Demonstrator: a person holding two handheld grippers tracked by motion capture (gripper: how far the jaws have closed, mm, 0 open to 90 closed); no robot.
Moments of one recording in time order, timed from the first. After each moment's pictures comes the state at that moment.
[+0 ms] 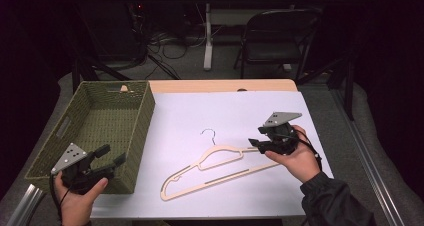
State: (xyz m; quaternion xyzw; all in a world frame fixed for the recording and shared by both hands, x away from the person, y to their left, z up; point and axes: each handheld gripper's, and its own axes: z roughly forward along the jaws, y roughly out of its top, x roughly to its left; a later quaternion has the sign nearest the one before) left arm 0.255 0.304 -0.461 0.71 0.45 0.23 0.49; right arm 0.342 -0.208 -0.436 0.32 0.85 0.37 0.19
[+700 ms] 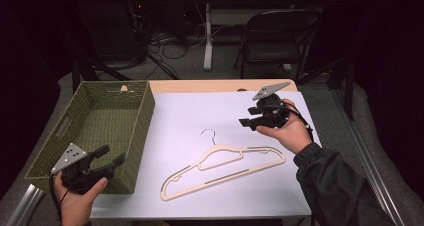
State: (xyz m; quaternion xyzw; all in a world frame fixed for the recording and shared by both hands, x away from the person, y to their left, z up) left arm 0.256 0.306 -0.463 0.71 0.46 0.23 0.49; right arm 0.393 -0.185 -0.396 0.31 0.86 0.38 0.15
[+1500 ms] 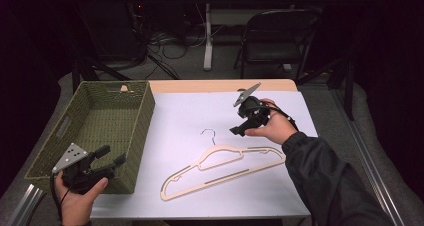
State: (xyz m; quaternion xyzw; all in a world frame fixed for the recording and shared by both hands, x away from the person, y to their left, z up) left arm 0.257 0.305 -0.464 0.71 0.46 0.22 0.49; right arm 0.422 -0.151 -0.427 0.24 0.92 0.29 0.11
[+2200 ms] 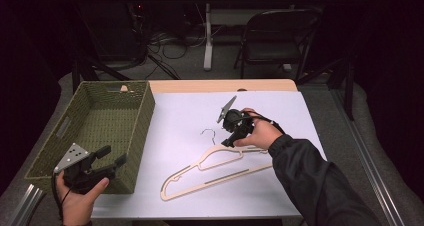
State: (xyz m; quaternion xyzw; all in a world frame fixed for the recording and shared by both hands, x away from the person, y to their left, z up) left arm 0.258 0.303 -0.466 0.71 0.46 0.22 0.49; right arm 0.415 -0.110 -0.456 0.17 0.96 0.22 0.08
